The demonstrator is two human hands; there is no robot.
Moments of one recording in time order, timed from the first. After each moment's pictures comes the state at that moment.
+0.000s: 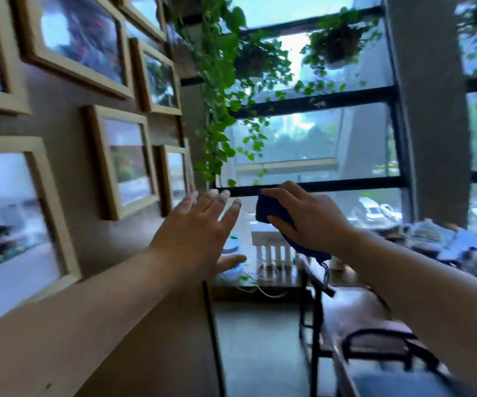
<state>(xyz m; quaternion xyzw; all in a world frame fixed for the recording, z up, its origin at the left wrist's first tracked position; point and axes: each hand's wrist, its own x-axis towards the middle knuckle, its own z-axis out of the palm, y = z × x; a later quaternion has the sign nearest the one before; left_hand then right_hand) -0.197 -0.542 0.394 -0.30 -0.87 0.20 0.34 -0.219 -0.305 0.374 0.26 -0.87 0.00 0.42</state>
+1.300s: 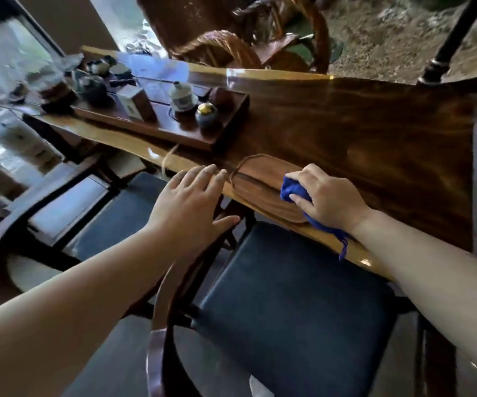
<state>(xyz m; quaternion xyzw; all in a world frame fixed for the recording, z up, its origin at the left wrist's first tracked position) 0.151 -0.022 0.059 -0.75 -0.65 0.02 0.08 0.405 0.093 -0.020 -0.36 -0.91 0.04 0.20</state>
